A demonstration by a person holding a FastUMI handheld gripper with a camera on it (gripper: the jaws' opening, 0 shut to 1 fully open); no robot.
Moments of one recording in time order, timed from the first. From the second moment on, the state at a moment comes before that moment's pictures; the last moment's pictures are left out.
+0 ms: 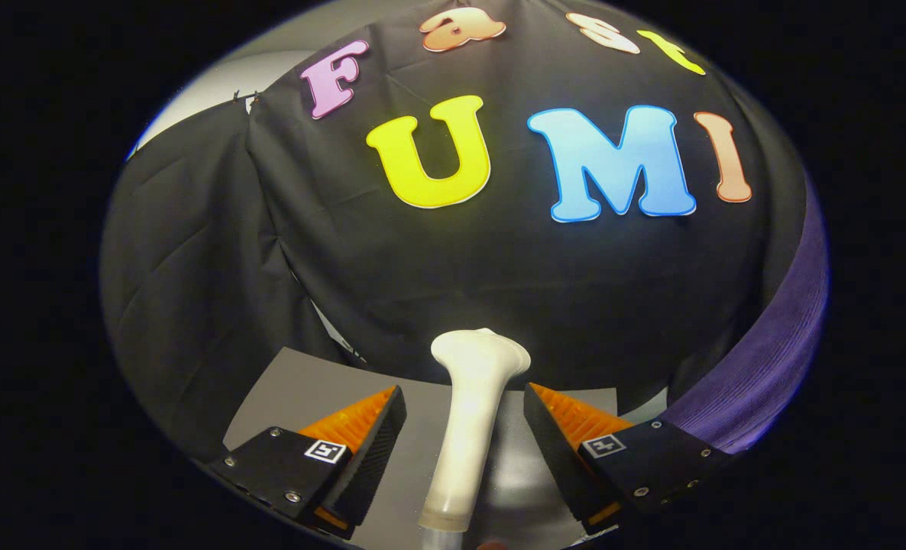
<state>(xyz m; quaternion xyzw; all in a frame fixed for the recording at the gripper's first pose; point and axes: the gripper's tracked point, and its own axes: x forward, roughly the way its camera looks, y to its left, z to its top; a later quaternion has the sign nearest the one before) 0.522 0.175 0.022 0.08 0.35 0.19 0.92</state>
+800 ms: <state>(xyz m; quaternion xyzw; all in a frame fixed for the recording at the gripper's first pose) 0.518 0.194 -0.028 0.15 0.44 0.23 0.85</state>
